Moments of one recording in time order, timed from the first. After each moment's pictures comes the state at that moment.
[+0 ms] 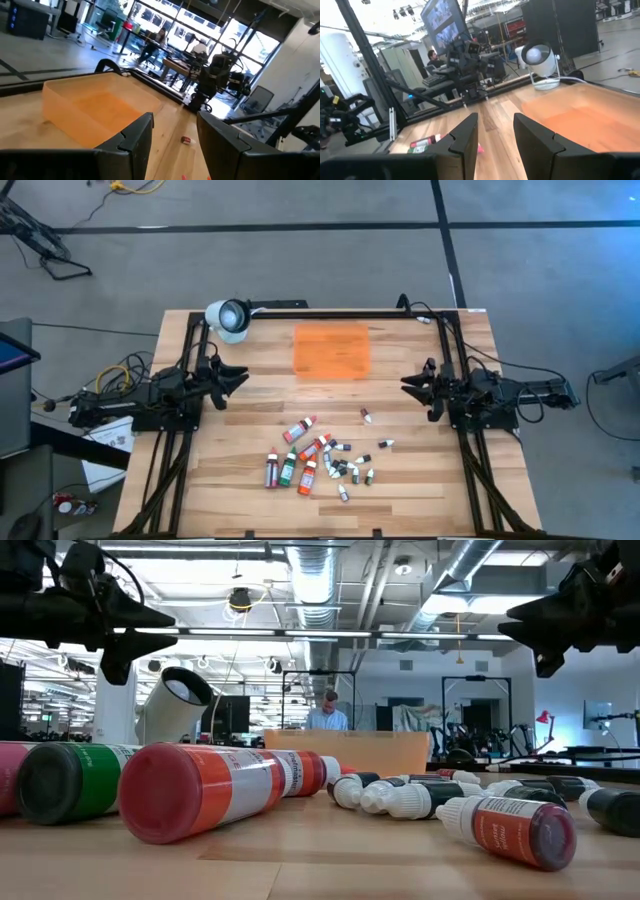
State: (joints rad) left arm 0.13 0.00 0.01 0.06 -0.17 -0.48; right arm 0.06 0.00 0.01 0.05 0.16 0.25
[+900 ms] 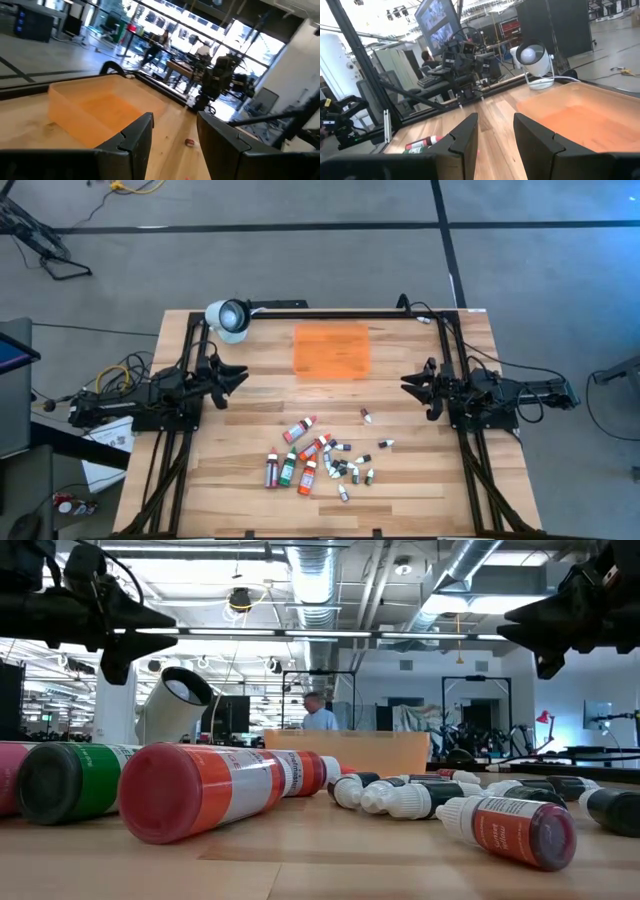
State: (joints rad) left arm 0.13 0.01 0.01 0.06 -0.20 -0.46; right arm 0.06 0.00 0.01 0.05 0.18 0.26
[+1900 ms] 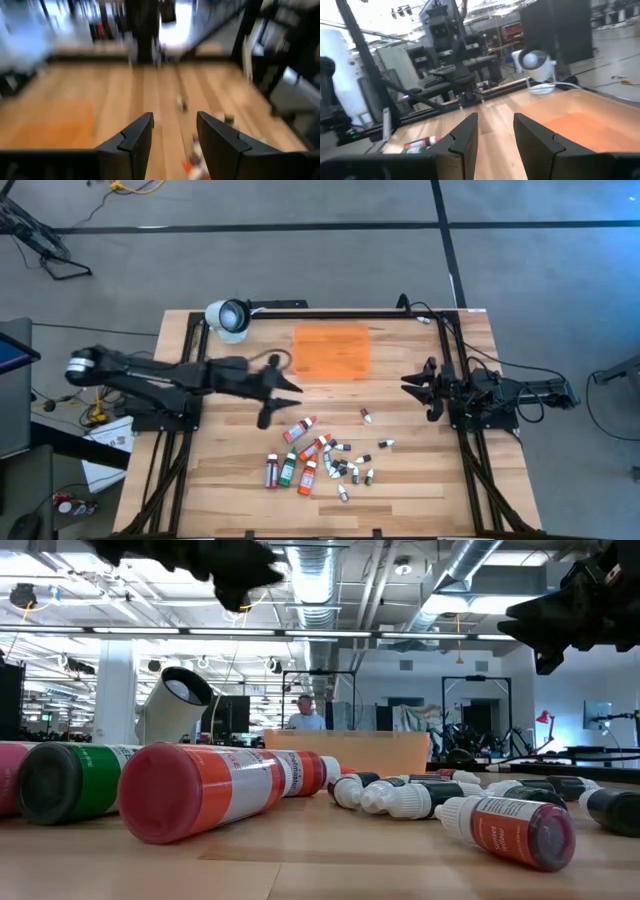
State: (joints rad) left arm -0.03 1.18 0.74 0.12 0.06 -0.03; right arm 0.07 0.00 0.01 0.06 0.16 0.22
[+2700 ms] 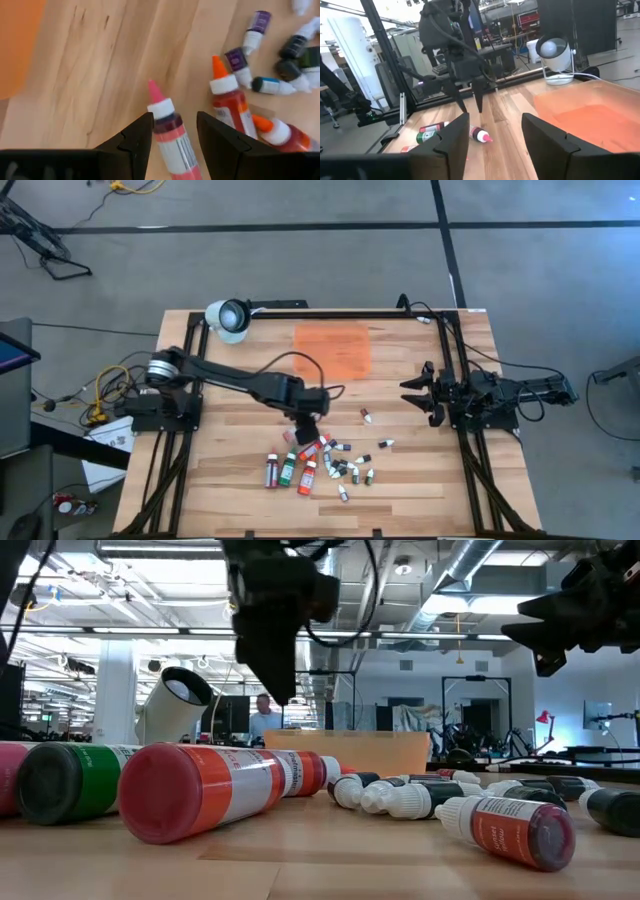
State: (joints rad) left arm -0.11 1.87 1.46 -0.85 -0.06 -0.41; right arm 0.11 0.01 0.01 0.02 0.13 0.21
